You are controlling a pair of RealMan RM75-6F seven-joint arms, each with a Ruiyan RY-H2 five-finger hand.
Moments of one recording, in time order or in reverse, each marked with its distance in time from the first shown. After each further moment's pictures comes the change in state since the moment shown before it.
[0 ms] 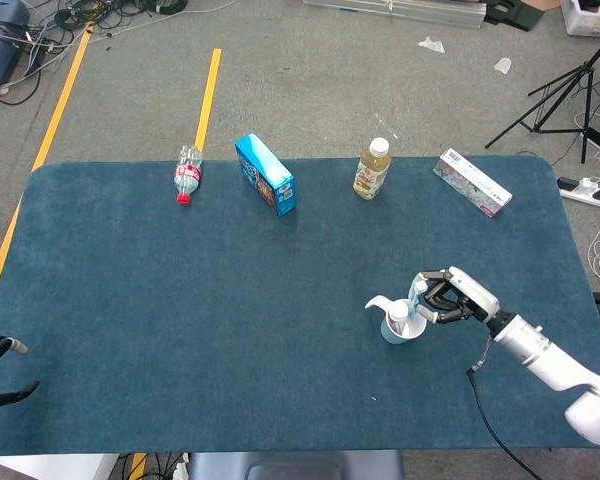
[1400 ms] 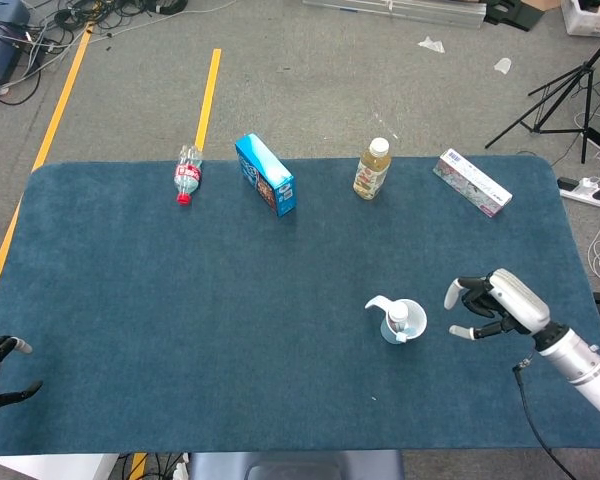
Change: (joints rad) left arm -0.008 -0.001 0.003 -0.005 0.008 -0.011 0.005; right arm -0.086 0.190 -0.029 -0.175 0.052 0.194 -0.533
